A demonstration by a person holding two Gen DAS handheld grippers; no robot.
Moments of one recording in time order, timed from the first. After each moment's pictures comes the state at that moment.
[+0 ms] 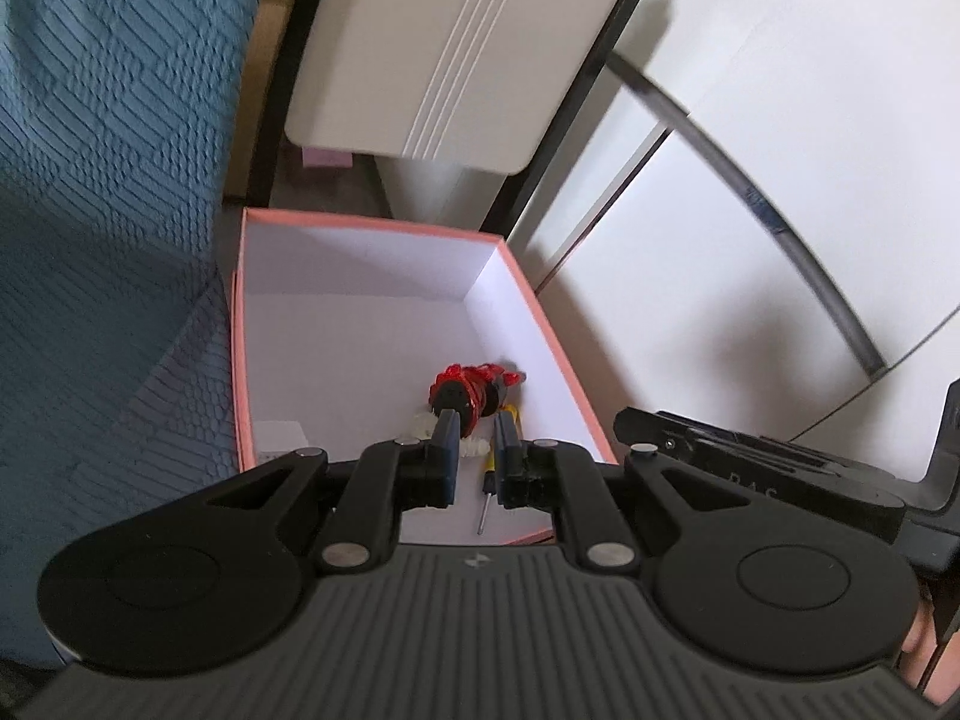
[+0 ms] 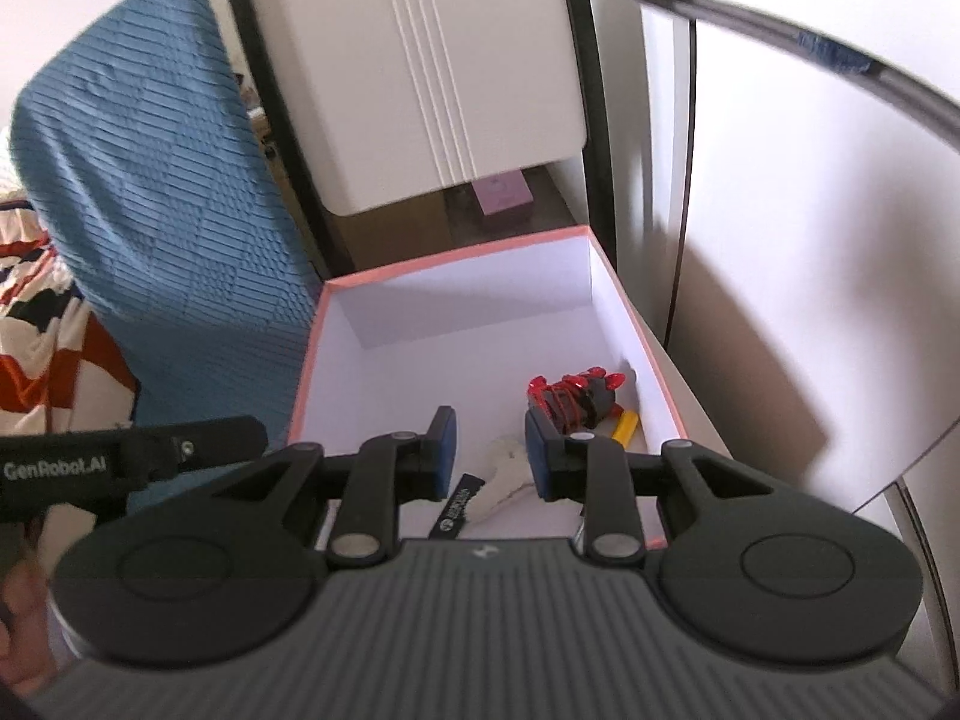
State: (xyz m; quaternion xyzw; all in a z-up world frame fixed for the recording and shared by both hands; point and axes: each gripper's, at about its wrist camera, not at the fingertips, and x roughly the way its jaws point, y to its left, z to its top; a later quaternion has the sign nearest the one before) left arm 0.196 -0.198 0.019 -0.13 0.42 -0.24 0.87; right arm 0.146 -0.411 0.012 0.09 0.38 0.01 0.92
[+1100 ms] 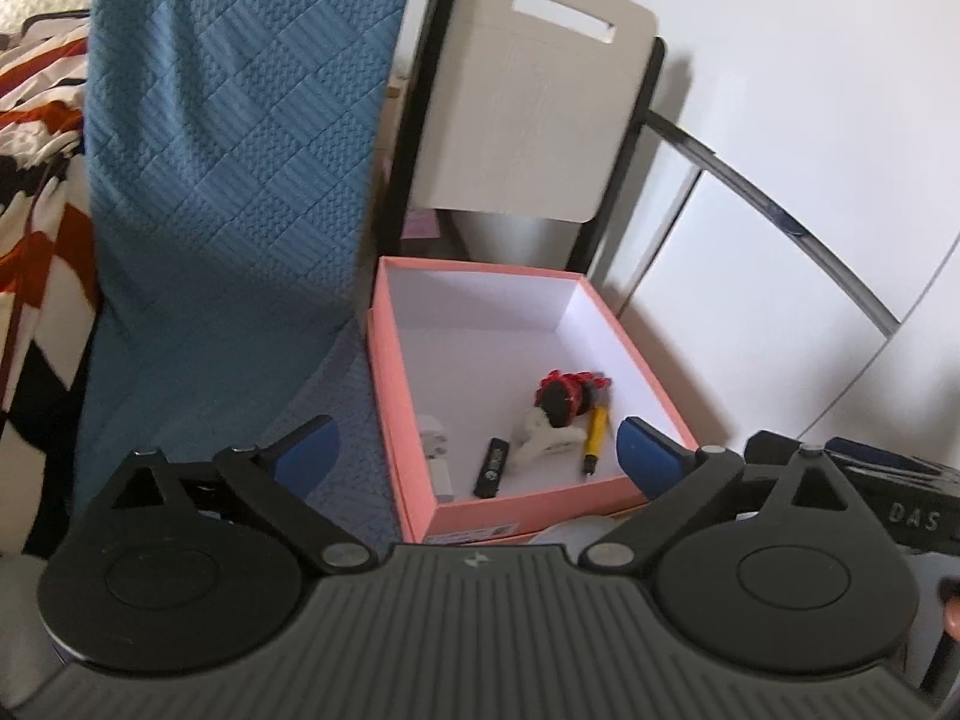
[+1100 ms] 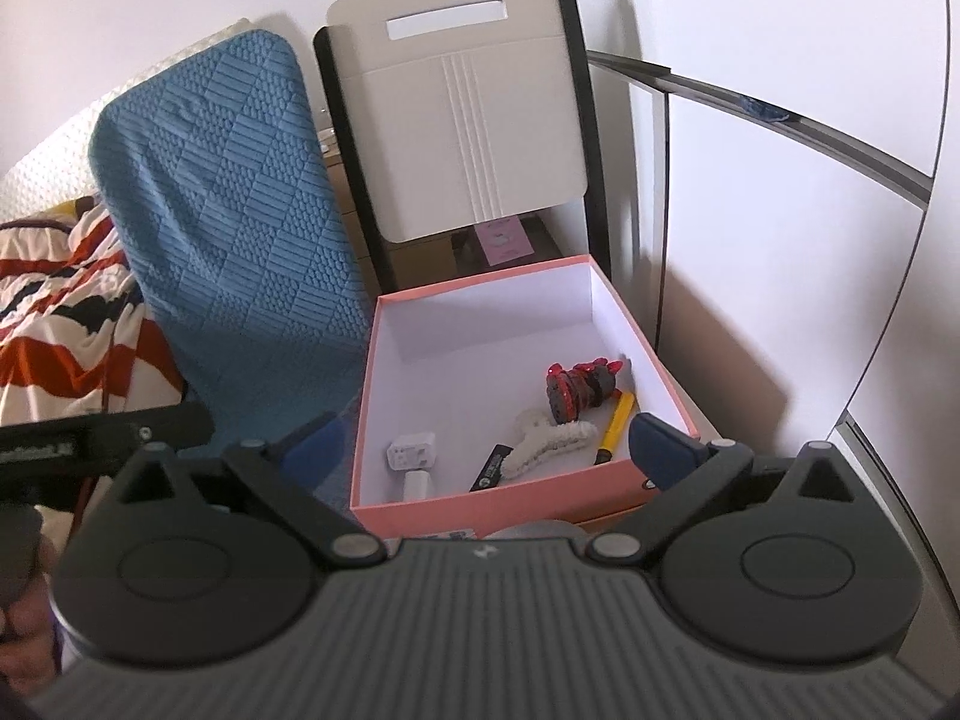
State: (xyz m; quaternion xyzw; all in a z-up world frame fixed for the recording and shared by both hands) left arm 0.079 -0.126 0.049 -0.08 0.36 -0.16 0.92; right arm 0.028 -0.364 0.044 0.08 0.32 0.00 0.94
